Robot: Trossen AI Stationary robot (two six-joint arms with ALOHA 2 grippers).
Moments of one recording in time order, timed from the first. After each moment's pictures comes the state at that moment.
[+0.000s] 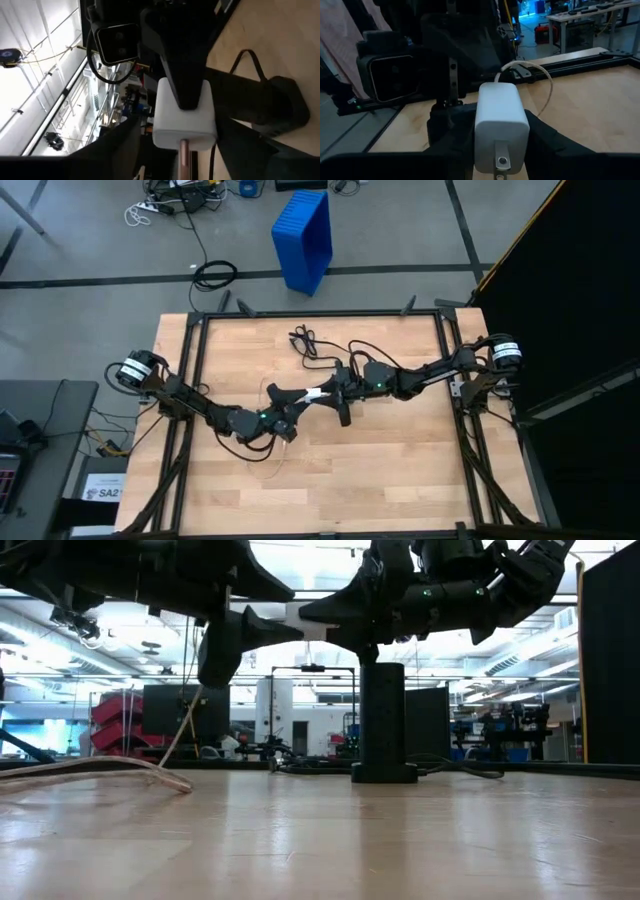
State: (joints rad) left arm -0.38 1.61 0.58 1.06 -0.96 1.27; right arm 0.01 1.69 0.76 0.82 -0.07 0.22
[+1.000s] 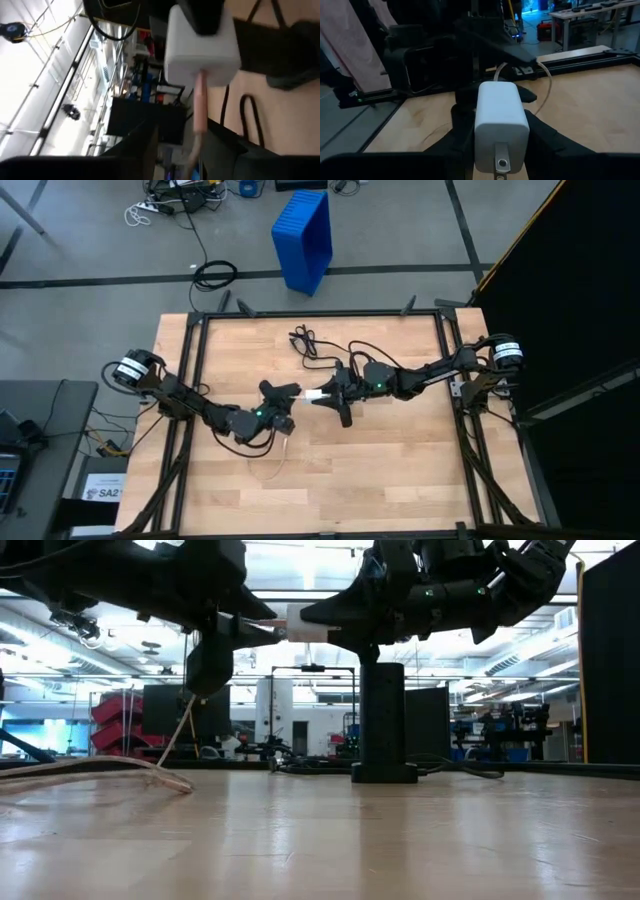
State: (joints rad) left arm -0.39 1.59 0.56 1.01 -1.10 1.25; right arm 0.01 1.69 0.76 0.80 -0.08 0.20
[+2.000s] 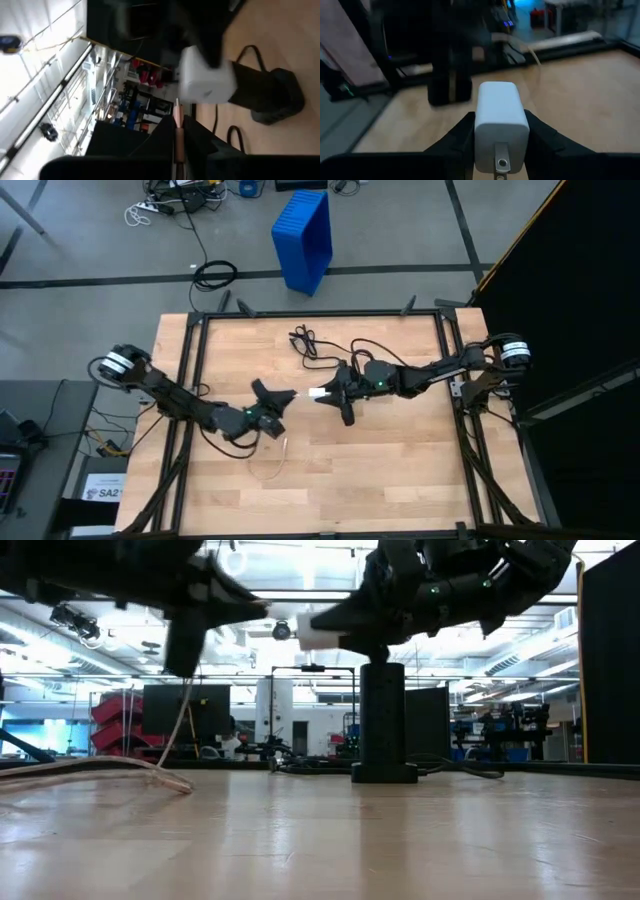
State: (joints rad) left arm -0.42 1.41 0.43 0.99 -1.00 1.14; right arm 0.01 1.58 0.75 0.59 -0.03 0.20
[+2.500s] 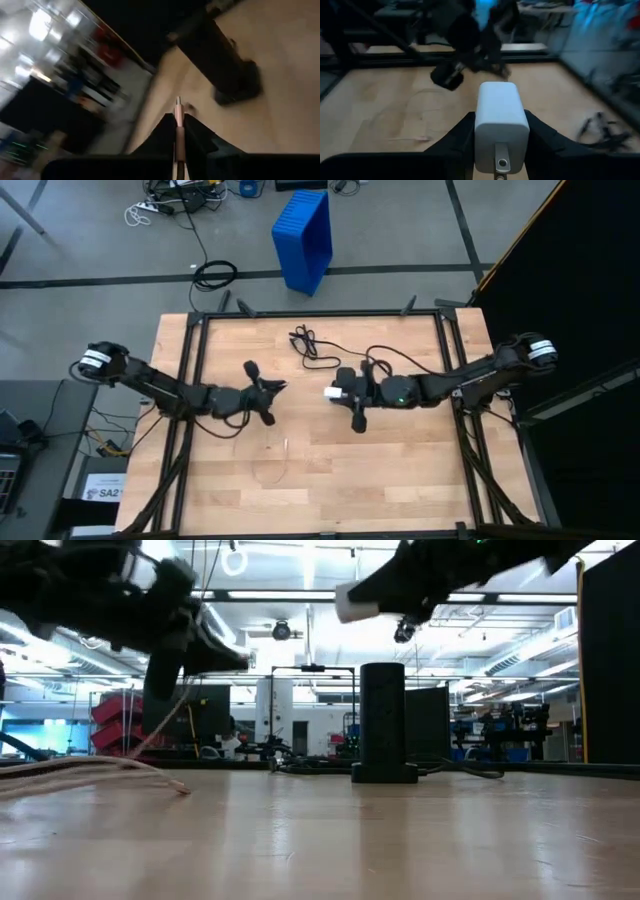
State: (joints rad) left arm -0.17 1.20 0.30 0.64 -0.61 0.47; right arm 0.22 1.36 0.75 0.34 0.46 0.02
